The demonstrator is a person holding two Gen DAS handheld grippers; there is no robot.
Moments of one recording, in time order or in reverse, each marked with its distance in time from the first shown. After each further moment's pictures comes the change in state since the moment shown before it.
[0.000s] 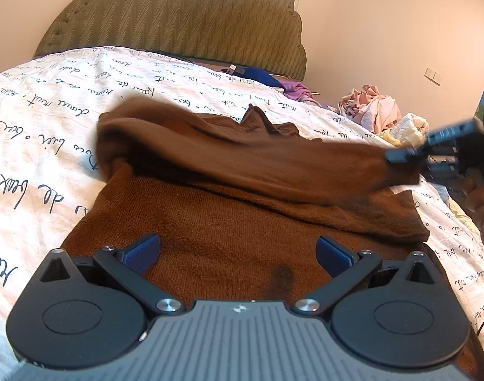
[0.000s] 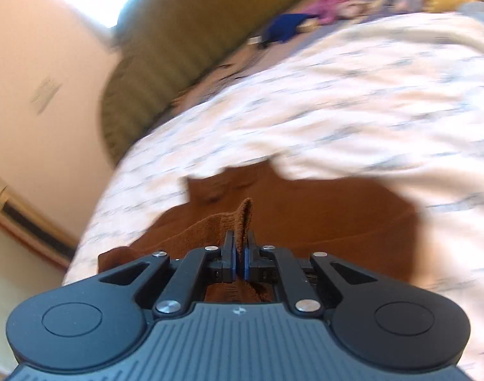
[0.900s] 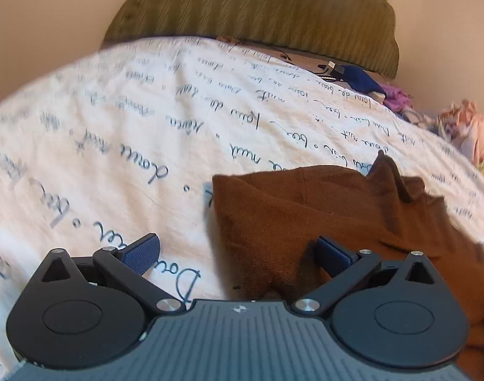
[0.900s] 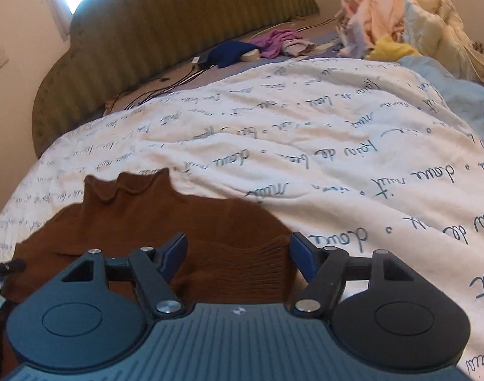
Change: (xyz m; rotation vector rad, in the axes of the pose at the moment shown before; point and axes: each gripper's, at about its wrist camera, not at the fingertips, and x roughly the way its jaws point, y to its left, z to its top) left arm 0.075 0.067 0.094 -0.149 0.087 0.305; right arm -0.010 -0.033 -0.007 -0.138 -0.114 -0.270
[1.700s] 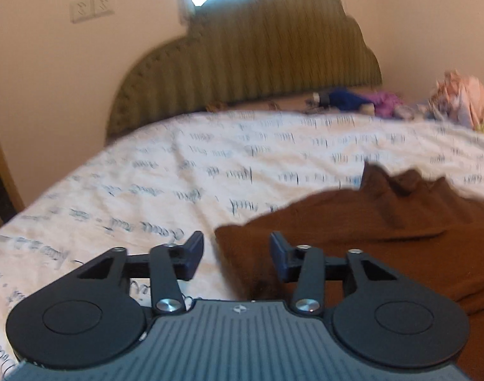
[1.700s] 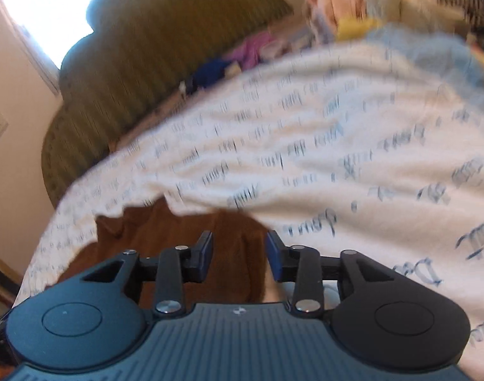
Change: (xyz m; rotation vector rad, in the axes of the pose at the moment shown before) left arm -0.051 -0.035 -0.026 0.305 -0.293 0.133; right arm -0.035 -0.031 -0.013 0.158 -0.101 0.083
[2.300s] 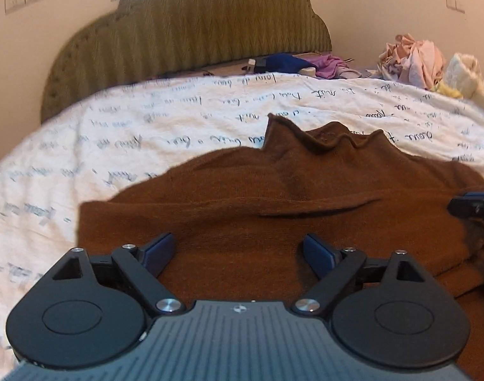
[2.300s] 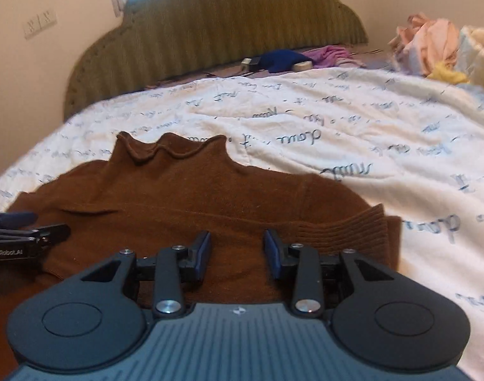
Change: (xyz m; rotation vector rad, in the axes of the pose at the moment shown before) left arm 0.033 -0.087 -0.013 0.114 0.126 -0.152; right arm 0.073 0.071 -0.061 -0.384 0.037 -0.050
